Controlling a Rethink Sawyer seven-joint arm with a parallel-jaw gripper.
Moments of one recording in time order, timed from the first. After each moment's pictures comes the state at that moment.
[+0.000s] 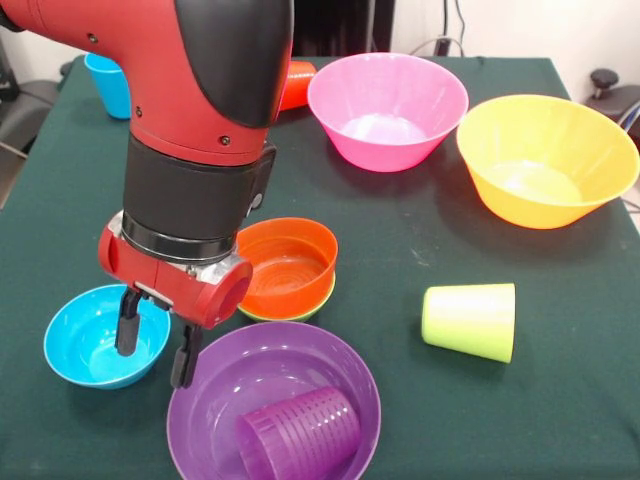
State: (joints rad) arm -0.24 -0.13 -0.21 0.79 0.08 0.54 2.02
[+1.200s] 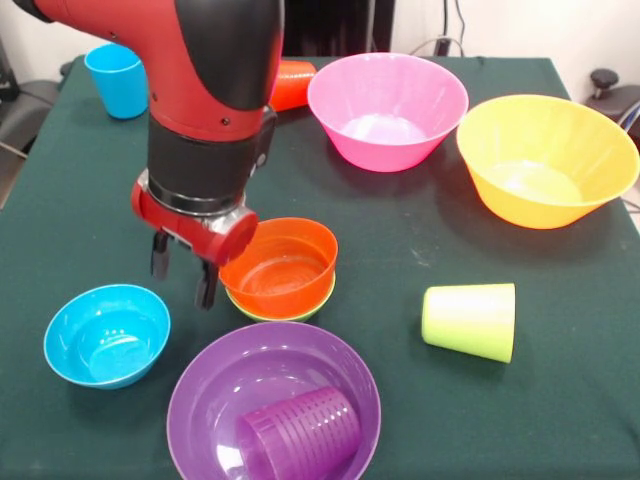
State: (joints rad) arm -0.25 -0.22 -0.21 1.07 0.07 0.54 2.02
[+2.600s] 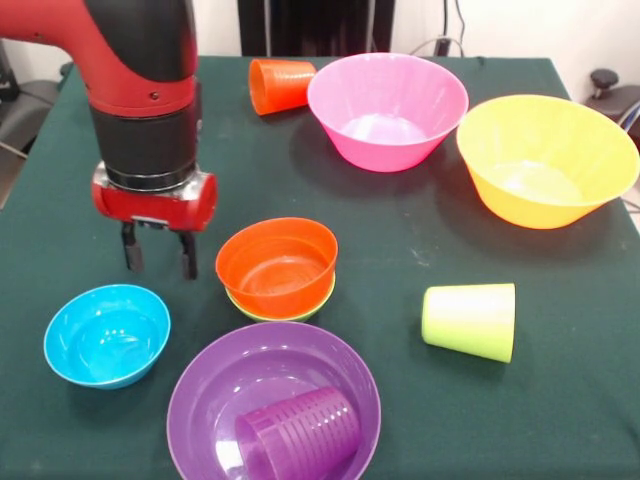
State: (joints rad) arm -0.57 -0.34 0.23 1.23 -0.31 0.54 1.71
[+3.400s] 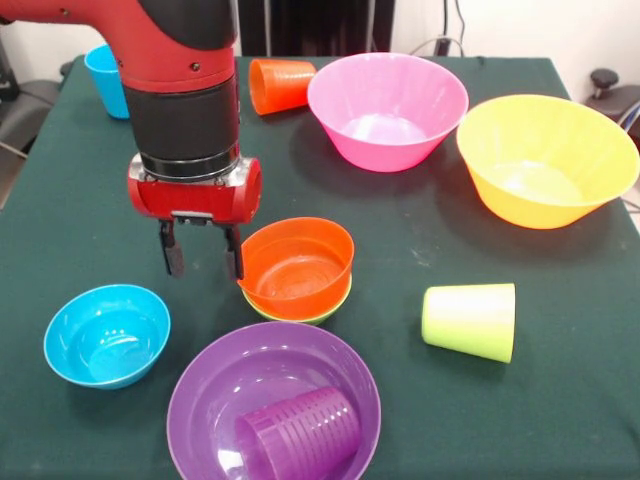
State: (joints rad) arm -0.57 -0.40 0.33 1.24 -0.32 0.60 1.71
